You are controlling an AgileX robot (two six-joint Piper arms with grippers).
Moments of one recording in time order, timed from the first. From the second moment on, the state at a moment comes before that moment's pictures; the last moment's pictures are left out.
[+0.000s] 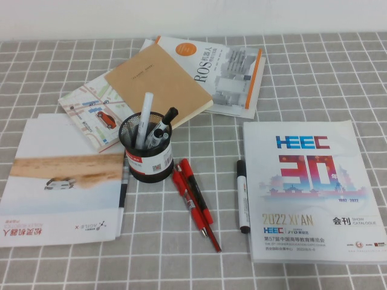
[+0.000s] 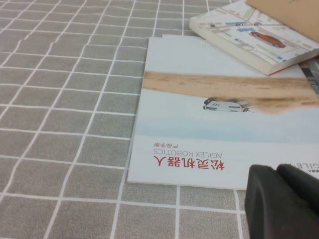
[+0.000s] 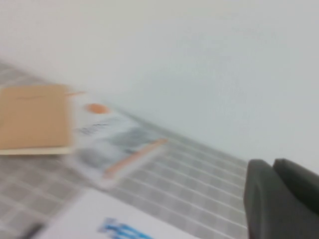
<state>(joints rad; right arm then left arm) 0.27 0.64 -0.38 -0.39 -0.16 0.14 0.01 -0.01 0.03 -0.03 0.39 0.03</state>
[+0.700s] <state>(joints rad) 0.04 0.28 -0.14 -0.25 -0.20 0.14 0.01 -0.01 0.03 -0.03 0.39 0.03</state>
